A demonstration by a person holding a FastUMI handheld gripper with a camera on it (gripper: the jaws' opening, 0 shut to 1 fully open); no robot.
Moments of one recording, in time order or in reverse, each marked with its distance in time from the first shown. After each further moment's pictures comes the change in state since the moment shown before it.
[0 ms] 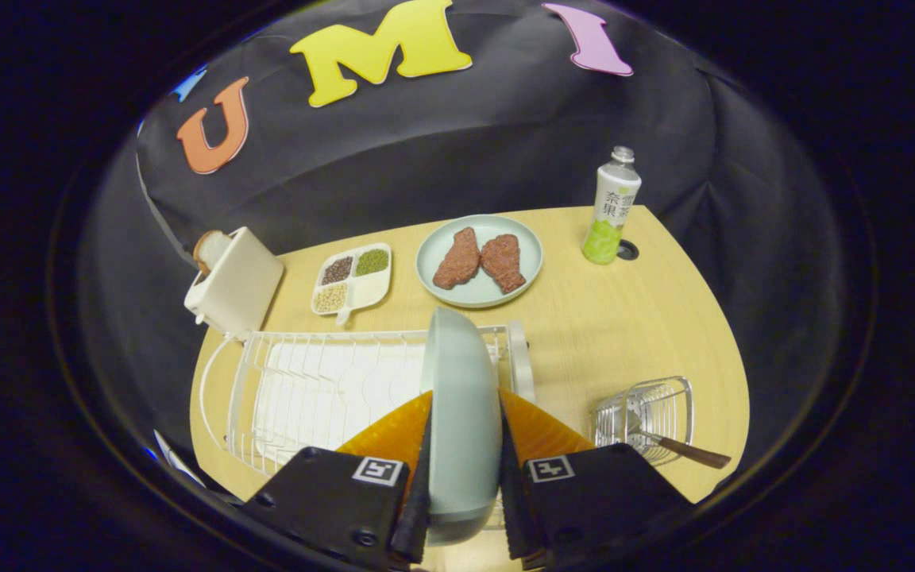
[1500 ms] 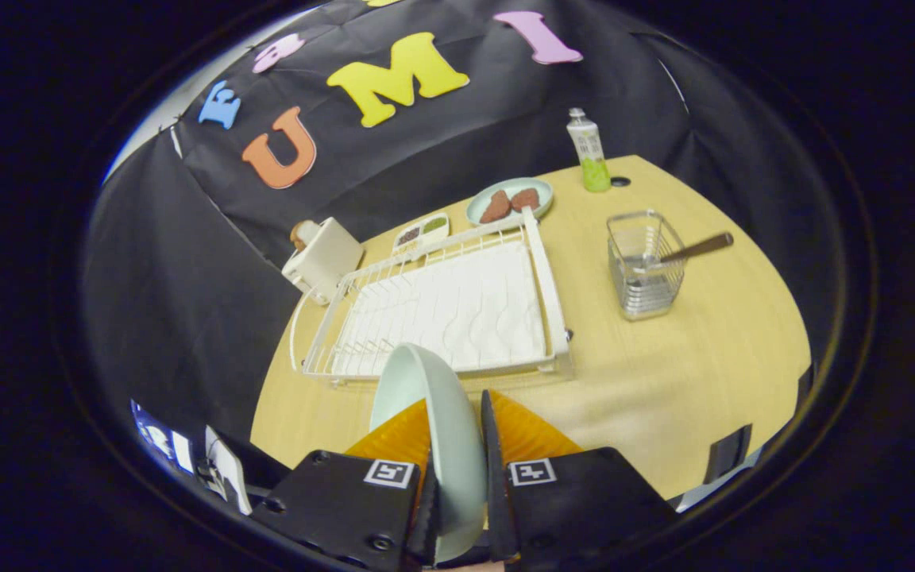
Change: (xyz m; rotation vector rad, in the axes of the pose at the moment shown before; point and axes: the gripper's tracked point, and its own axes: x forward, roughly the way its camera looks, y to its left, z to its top) arm -0.084 -0.006 -0.214 0.140 -0.044 0.332
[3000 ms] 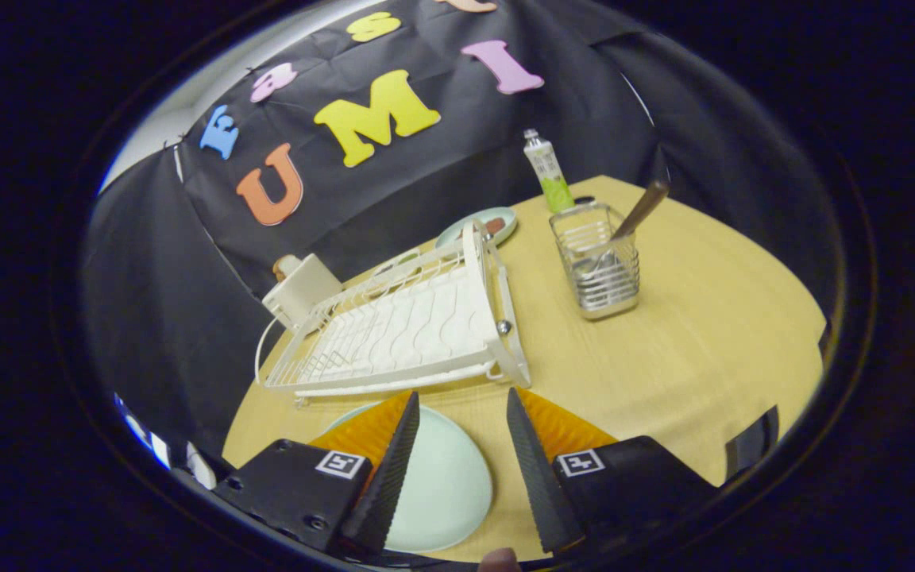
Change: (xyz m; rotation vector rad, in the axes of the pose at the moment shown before) arm 0.005 -0.059 0.013 -0.121 -0.357 -0.091
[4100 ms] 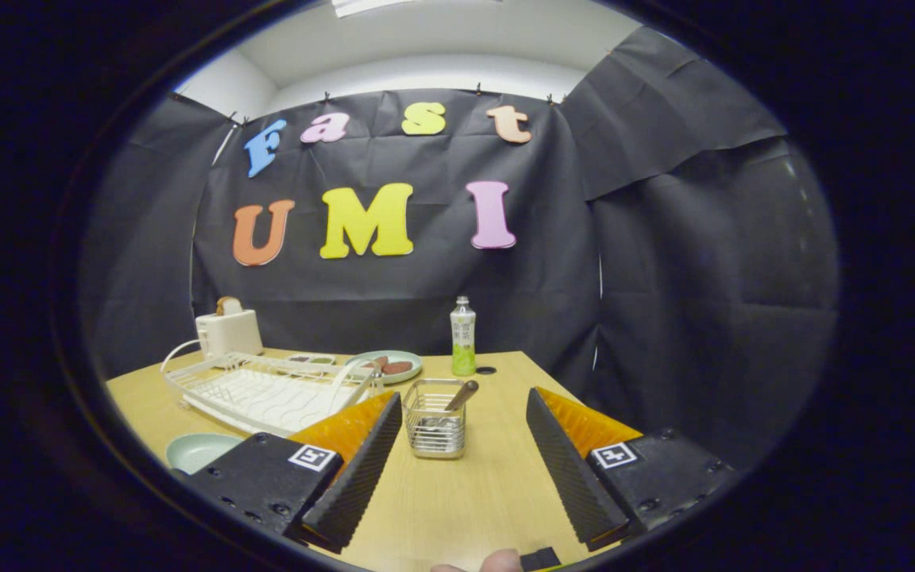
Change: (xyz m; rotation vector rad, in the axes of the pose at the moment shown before) arm -0.044 -0.128 0.091 -0.237 -0.472 -0.203
